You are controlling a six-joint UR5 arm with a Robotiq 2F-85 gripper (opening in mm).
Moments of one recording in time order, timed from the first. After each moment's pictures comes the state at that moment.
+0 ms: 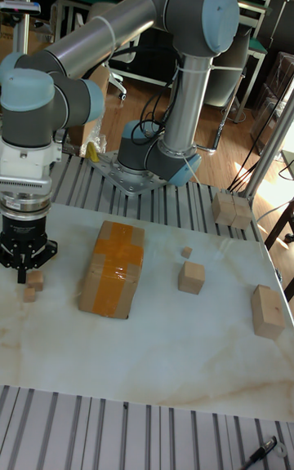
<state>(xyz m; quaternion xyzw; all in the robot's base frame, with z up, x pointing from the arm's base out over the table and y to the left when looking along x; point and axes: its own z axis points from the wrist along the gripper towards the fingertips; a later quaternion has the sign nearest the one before) 0.553 -0.201 0.019 -0.07 1.00 0.03 0.05</state>
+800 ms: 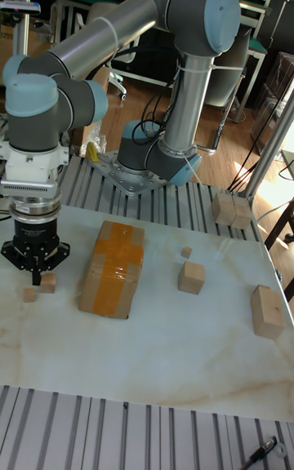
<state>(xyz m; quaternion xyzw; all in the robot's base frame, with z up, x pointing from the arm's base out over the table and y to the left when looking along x) 0.550 -0.169 0.016 -0.04 1.00 0.06 0.05</state>
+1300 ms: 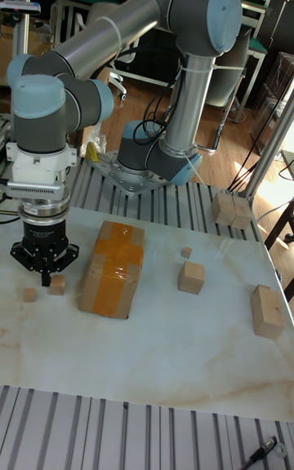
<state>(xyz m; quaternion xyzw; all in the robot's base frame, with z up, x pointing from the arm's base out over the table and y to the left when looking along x) 0.554 -0.154 0.020 -0.02 1.00 0.06 0.04</state>
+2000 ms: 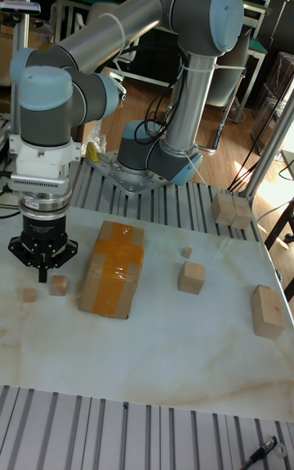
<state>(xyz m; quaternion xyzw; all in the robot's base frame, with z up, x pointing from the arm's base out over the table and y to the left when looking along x) 0.555 -0.161 0.041 -0.03 1.00 0.04 0.04</state>
